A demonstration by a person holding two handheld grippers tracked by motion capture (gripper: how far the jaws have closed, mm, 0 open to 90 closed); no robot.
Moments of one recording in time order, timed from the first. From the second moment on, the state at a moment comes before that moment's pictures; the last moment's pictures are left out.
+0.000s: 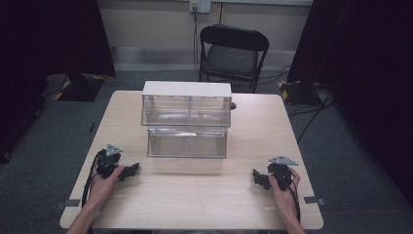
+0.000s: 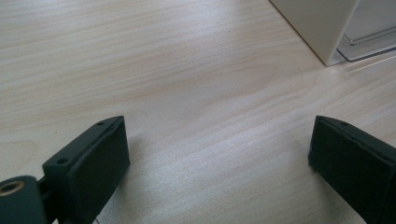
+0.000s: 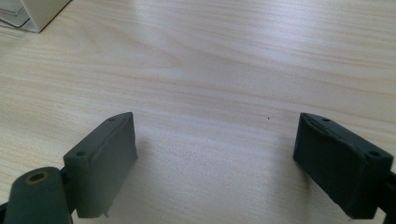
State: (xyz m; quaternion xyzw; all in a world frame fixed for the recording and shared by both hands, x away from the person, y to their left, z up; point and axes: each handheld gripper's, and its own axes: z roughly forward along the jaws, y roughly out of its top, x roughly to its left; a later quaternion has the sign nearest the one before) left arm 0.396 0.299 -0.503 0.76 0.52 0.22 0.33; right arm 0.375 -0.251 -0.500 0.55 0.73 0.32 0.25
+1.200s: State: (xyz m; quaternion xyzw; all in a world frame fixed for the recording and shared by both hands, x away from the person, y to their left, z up) left arm 0.385 0.293 -0.482 0.75 0.50 0.23 0.36; right arm 0.376 -0.251 -0.500 0.55 0.73 0.32 0.25
